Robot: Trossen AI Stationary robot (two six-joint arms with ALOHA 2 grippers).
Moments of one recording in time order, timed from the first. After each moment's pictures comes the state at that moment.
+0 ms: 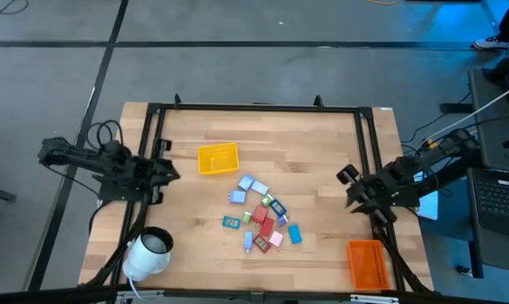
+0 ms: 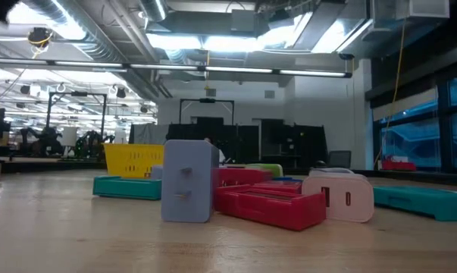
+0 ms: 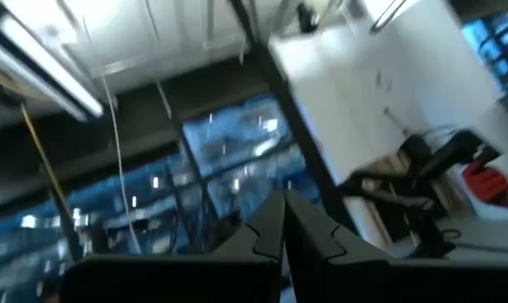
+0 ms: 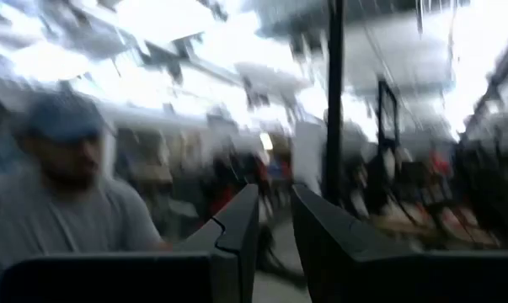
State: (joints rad) left arm -0.18 0.44 0.32 0.58 0.11 0.37; right arm 0.48 0.58 0.22 0.75 -0.17 0.02
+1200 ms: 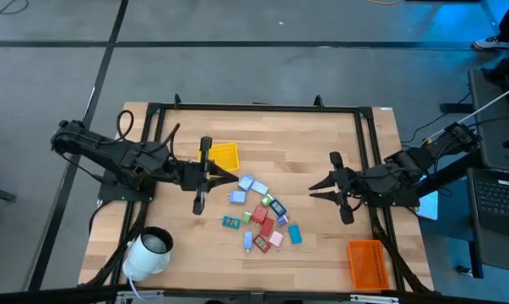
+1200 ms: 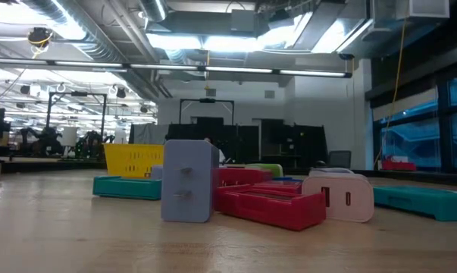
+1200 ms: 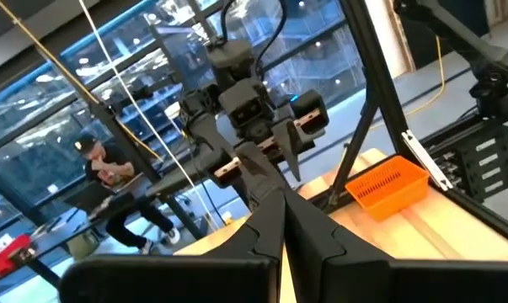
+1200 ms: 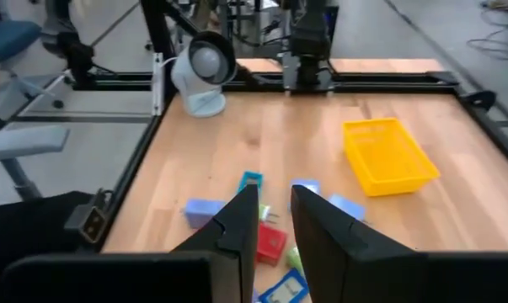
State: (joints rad) left arm -0.33 1.15 1.20 -0.08 -0.29 0.47; right arm 0.53 0.96 0.99 -0.46 0.39 0.22
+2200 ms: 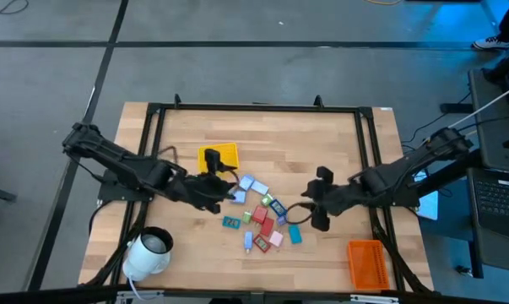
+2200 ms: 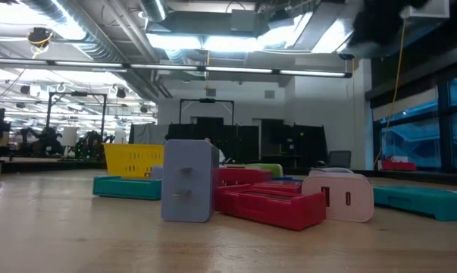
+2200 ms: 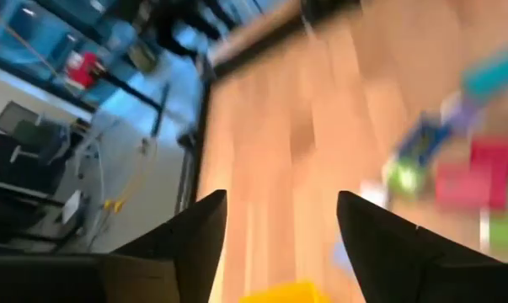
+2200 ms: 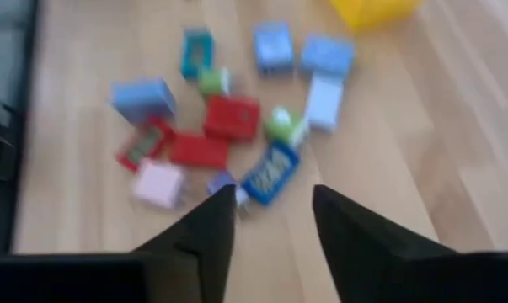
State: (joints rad) left arm -0.38 1.35 1.20 -0.59 -0.76 0.23; right arm 0.51 1.26 0.99 -0.68 0.38 0.58
